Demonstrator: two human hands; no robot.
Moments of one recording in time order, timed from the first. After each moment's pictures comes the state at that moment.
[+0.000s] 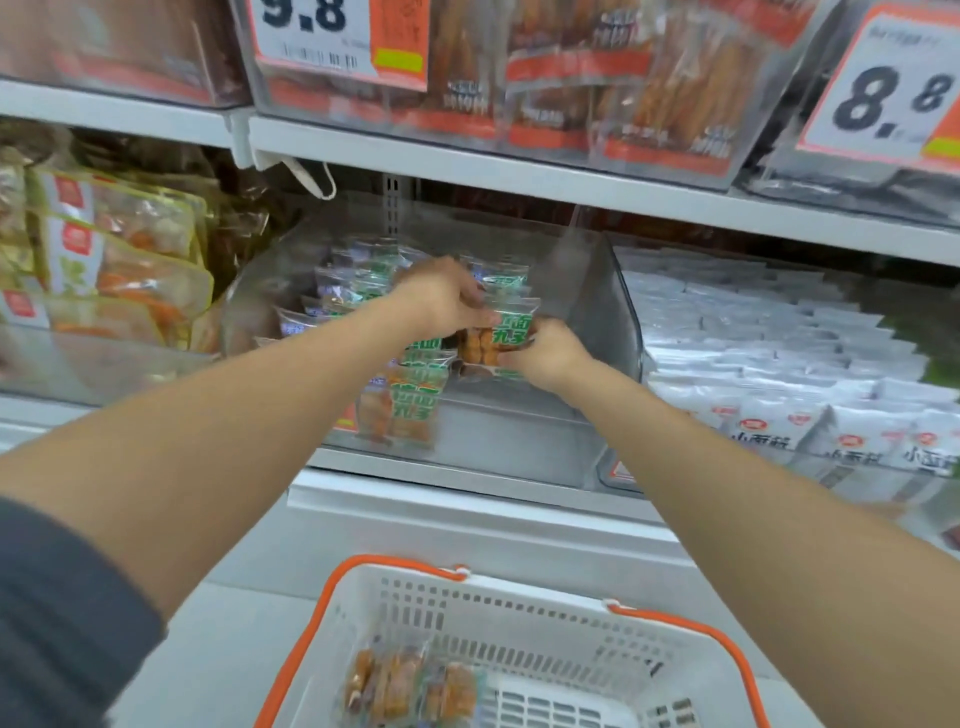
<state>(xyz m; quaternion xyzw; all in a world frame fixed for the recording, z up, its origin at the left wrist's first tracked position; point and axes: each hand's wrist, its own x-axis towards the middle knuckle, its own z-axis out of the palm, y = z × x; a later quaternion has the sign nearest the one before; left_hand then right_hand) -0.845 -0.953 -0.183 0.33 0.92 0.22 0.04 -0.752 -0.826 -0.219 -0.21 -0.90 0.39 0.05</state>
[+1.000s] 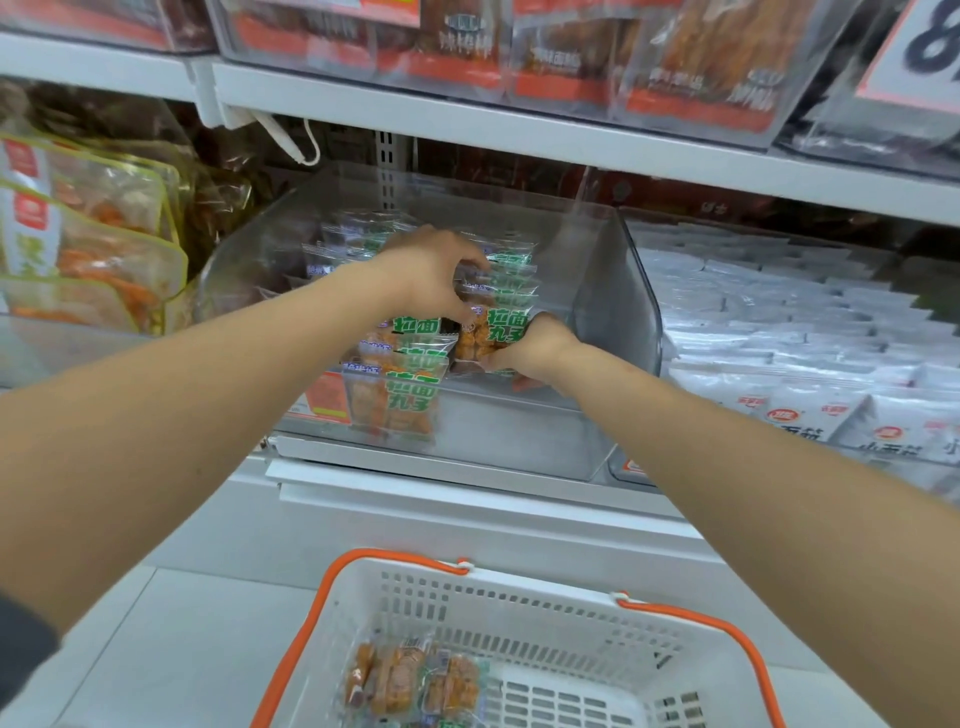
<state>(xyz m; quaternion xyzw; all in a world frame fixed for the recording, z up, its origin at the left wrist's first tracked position) -0.854 -0.963 -0.179 0.40 0.91 0.14 0.01 -0.762 -0.836 -0.225 -0.28 -0.87 0.39 -0.03</state>
